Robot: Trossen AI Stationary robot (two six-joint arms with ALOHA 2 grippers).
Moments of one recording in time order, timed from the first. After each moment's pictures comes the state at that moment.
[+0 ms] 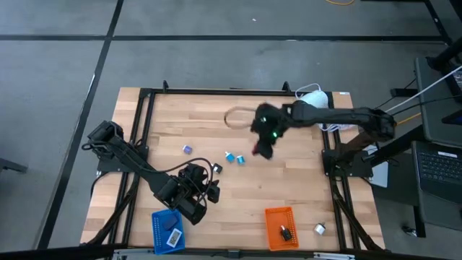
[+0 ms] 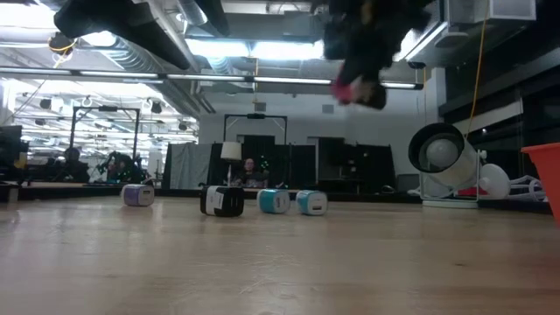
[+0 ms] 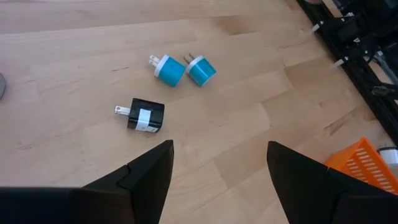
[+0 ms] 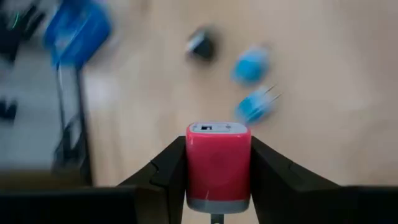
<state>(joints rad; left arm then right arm) -0.61 1.70 1.33 -0.88 -0.82 -1.74 -0.18 1.53 1.21 -0.71 -0.45 0.31</state>
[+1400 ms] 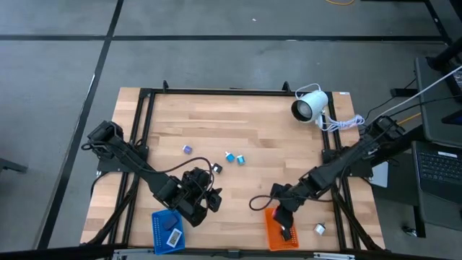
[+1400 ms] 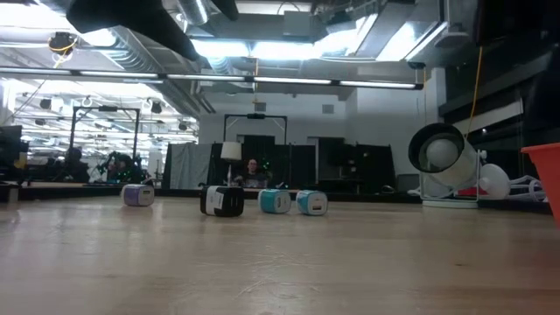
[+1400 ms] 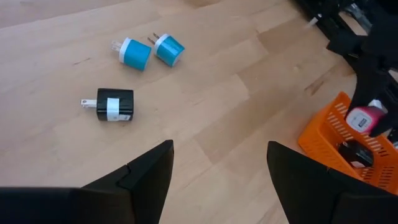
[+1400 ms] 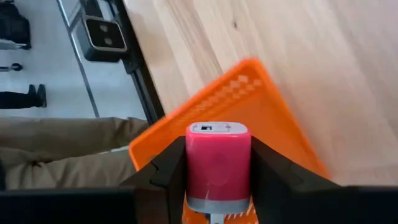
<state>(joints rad) -0.62 1.70 1.33 -0.76 -0.74 -1.52 0.64 1.50 0.84 -0.24 -0.11 1.19</state>
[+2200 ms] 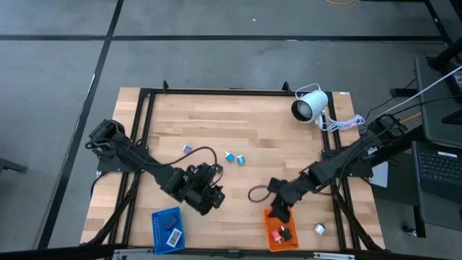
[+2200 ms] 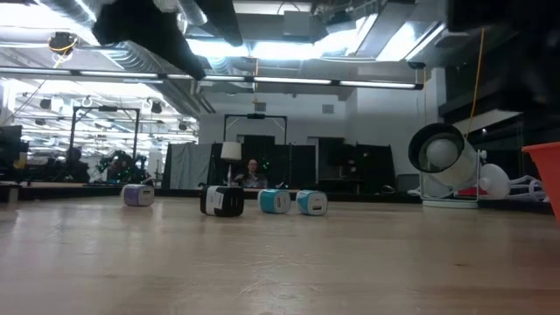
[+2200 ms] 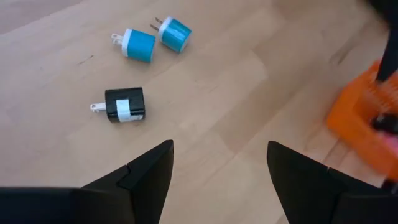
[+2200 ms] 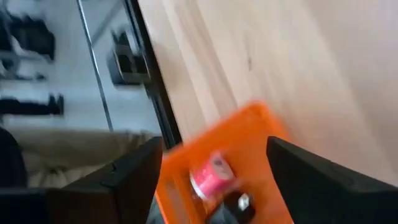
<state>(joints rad) -0.53 1.70 1.33 -0.77 -0.58 -1.34 0.58 1.45 0.84 -0.19 -0.08 1.14</state>
